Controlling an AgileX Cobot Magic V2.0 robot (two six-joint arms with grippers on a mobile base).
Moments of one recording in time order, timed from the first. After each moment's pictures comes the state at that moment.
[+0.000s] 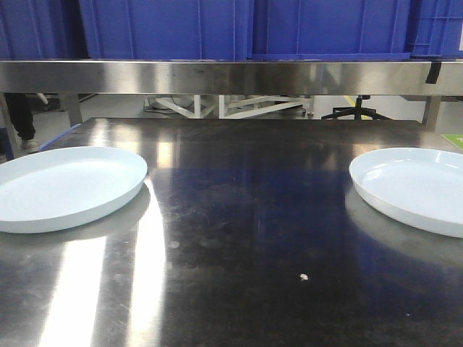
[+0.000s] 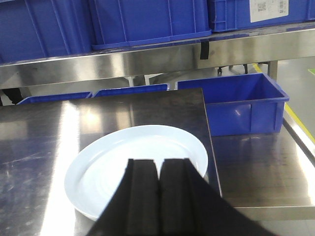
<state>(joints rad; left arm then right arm) -0.03 0.00 0.01 0.04 0.21 -0.09 0.00 -0.01 0.03 -0.04 0.08 0.22</state>
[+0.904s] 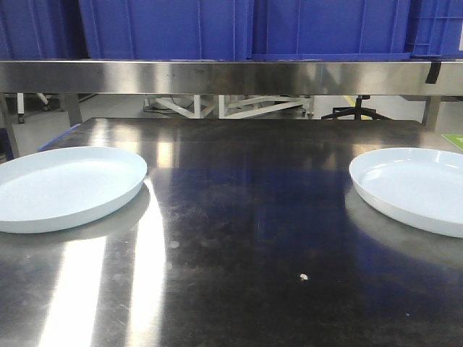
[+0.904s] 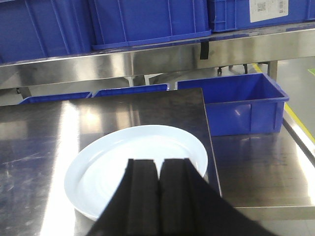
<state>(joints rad) -0.03 0.00 0.01 0.06 0.21 -0.09 0.00 -0.01 0.03 -0.04 0.08 0.22</state>
